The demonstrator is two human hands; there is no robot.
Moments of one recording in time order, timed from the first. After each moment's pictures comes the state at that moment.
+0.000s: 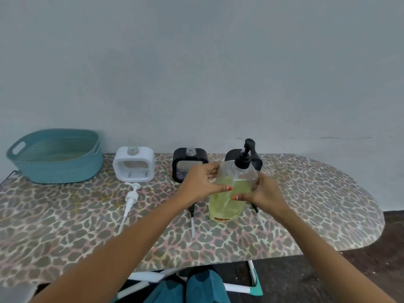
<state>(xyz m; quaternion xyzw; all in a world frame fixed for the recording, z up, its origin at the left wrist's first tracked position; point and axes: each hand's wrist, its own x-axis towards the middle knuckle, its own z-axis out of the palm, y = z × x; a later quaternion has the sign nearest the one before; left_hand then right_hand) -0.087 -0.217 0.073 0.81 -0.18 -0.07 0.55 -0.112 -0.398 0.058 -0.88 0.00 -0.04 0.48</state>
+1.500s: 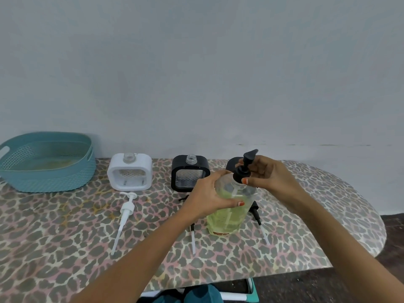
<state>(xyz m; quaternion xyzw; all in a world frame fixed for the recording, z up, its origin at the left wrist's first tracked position) -0.071 -0.220 0.060 0.81 -0.20 -0.07 0.54 -0.095 -0.389 0.121 -0.80 -0.06 0.02 0.60</state>
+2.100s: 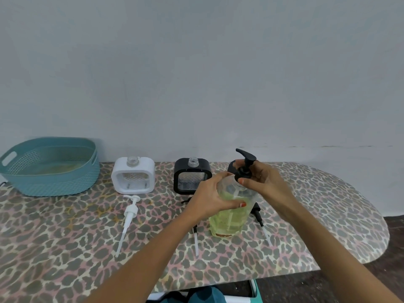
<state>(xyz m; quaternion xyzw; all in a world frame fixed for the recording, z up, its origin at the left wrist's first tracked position) -0.070 -0.222 0.058 0.82 -0.19 -0.08 0.53 -0.098 -0.375 0.107 -0.81 -0.05 -0.03 0.59</state>
